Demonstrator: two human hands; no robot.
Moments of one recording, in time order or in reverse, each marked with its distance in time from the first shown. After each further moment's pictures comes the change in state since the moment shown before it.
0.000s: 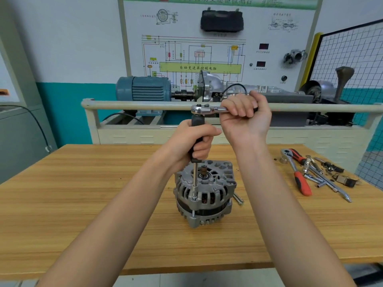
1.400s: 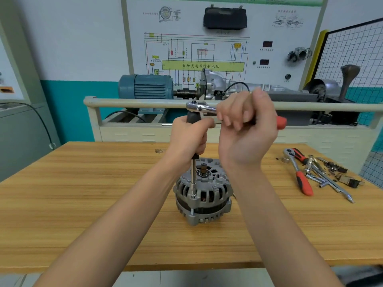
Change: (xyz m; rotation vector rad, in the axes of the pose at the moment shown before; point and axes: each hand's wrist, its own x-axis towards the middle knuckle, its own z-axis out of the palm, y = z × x) left_hand 0.006 -0.008 0.014 0.024 0.401 0.099; right_hand -0.043 0.028 0.008 -0.626 -0.417 -0.530
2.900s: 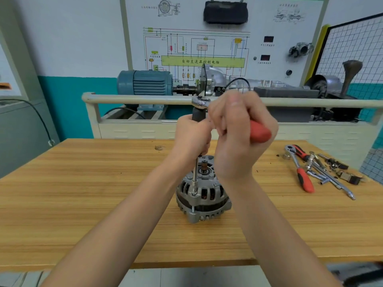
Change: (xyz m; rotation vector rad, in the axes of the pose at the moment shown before) left_hand -0.004 0.000 0.007 0.121 0.073 -0.013; right_hand -0.019 0.004 0.012 -0.416 -0.163 -0.306
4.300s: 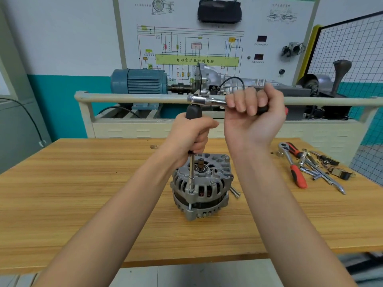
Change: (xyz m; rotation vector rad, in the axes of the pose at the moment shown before) left_hand 0.005 -0.003 -0.014 -0.103 -0.307 -0.033; right_hand 0.027 0.015 -0.034 0.711 0.461 0.648
